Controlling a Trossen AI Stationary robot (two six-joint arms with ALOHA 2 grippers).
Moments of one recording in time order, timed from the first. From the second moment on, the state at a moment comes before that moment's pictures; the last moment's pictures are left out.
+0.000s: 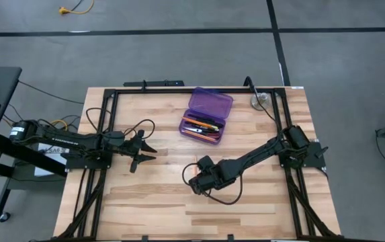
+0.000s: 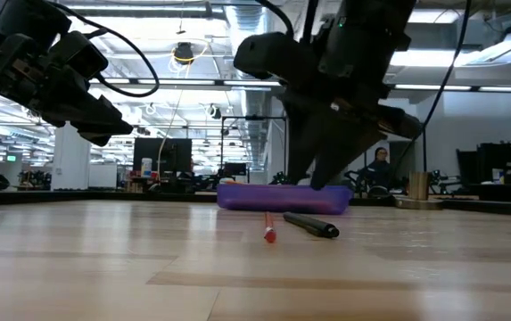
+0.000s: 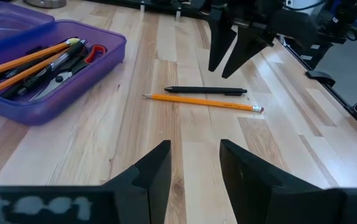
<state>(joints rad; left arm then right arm) -0.01 0.75 0.08 0.36 0.10 -0.15 0.38 2.02 1.43 -0.71 0.32 1.29</state>
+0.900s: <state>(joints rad) -0.01 0.75 0.08 0.35 0.10 -0.15 0.33 2.15 1.46 -0.75 0.24 1.31</state>
